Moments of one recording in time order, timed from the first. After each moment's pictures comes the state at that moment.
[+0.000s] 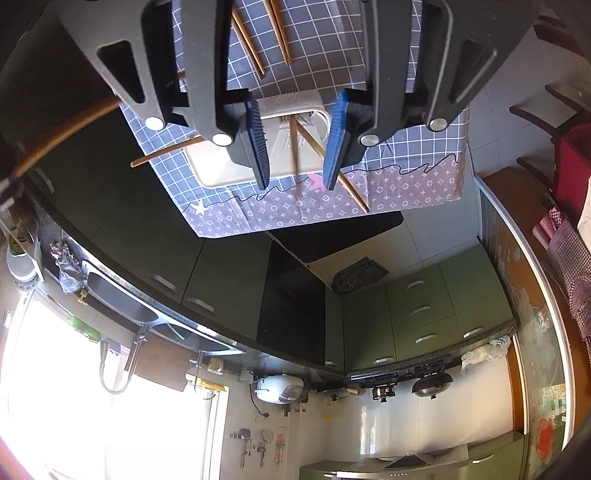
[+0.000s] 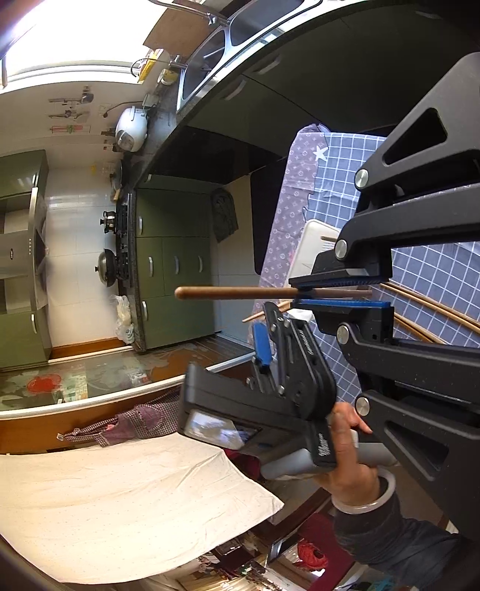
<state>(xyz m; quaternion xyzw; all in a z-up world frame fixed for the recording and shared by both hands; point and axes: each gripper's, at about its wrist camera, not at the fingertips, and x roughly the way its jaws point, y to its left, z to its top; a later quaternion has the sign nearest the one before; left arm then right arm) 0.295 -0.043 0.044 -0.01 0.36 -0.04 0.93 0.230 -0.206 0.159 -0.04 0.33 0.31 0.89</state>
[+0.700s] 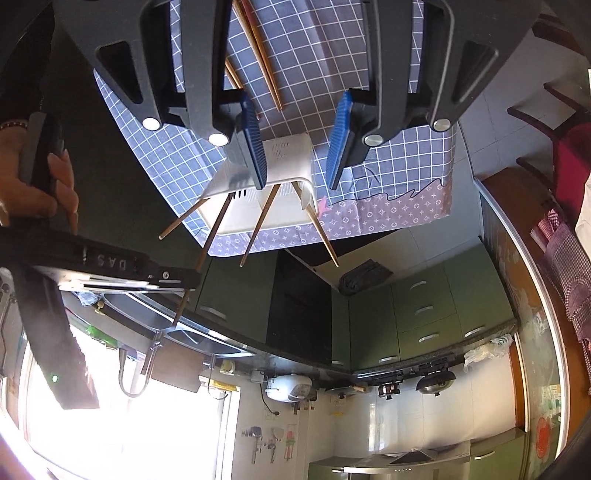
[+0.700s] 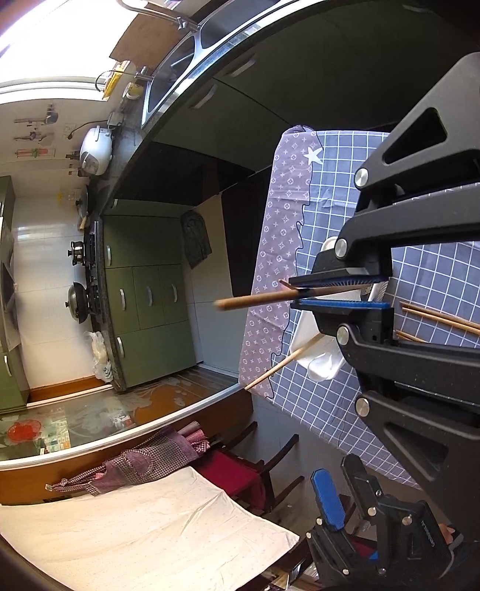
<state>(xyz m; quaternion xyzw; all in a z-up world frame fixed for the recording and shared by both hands) 0.222 -0.024 0.043 0.00 0.37 -0.06 0.93 0.324 -0.180 0.099 -0.03 0.38 0.26 0.89</state>
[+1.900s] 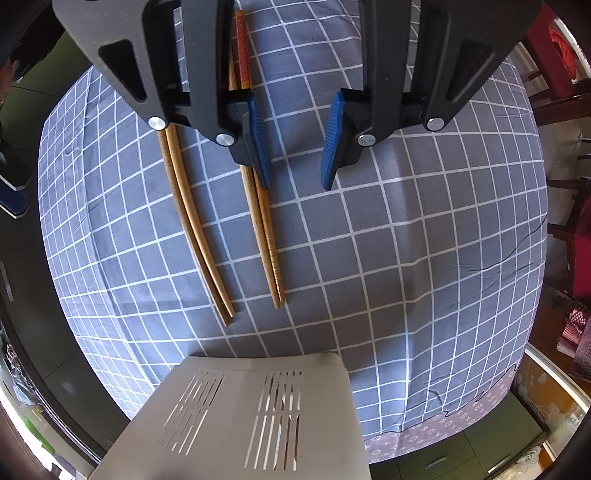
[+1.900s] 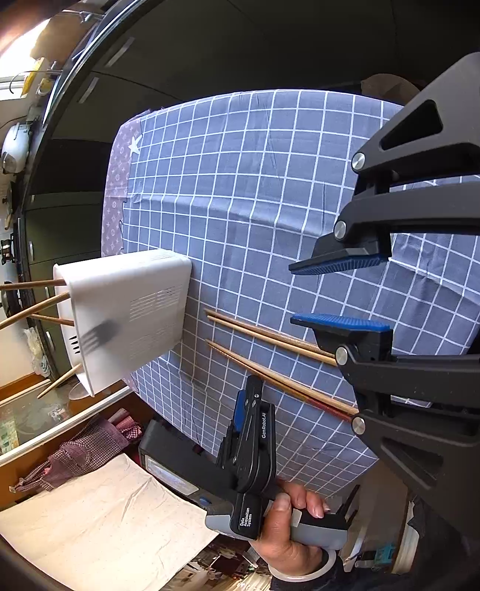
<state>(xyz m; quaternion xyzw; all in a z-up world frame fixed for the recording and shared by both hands) 0.242 -0.063 -0.176 0.00 0.64 -0.02 0.77 0.189 -0.278 -0.080 -0.02 0.51 0.29 0.81</state>
